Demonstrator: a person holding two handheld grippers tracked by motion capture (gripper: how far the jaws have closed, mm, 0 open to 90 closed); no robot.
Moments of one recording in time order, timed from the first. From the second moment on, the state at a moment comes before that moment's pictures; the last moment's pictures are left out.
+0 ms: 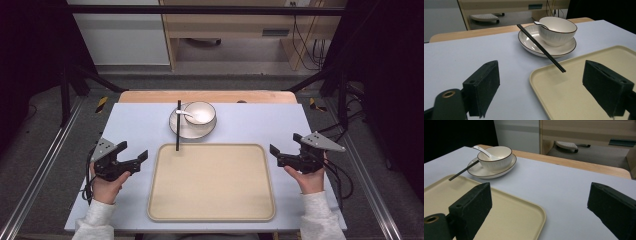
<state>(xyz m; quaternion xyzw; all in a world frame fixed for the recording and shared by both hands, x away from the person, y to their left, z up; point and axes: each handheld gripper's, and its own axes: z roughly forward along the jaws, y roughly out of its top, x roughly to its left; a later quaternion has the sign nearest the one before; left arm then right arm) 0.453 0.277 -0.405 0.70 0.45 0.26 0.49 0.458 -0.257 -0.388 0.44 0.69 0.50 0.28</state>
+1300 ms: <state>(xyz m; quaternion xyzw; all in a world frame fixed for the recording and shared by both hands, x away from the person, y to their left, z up) 0.509 0.230 -0.369 0.71 0.43 0.27 0.49 0.458 -0.251 -0.388 0.44 0.69 0.49 0.28</state>
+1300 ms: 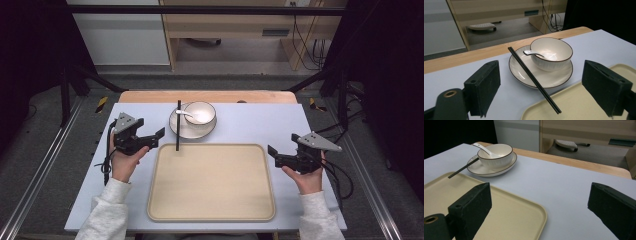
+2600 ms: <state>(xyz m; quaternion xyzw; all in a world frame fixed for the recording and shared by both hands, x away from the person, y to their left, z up) 0.597 0.189 -0.407 0.76 0.45 0.25 0.40 0.461 -0.252 -0.388 0.45 0.69 0.49 0.28</state>
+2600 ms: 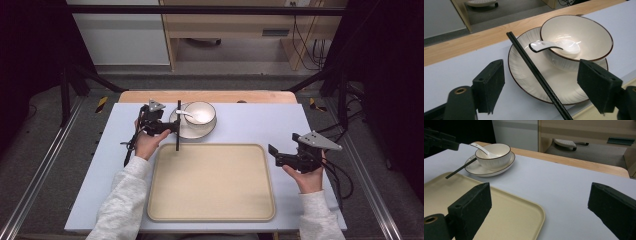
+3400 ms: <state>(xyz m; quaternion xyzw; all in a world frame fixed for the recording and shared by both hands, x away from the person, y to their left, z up) 0.619 0.180 -0.447 0.78 0.46 0.23 0.35 0.462 -0.251 -0.389 0.45 0.70 0.49 0.28</state>
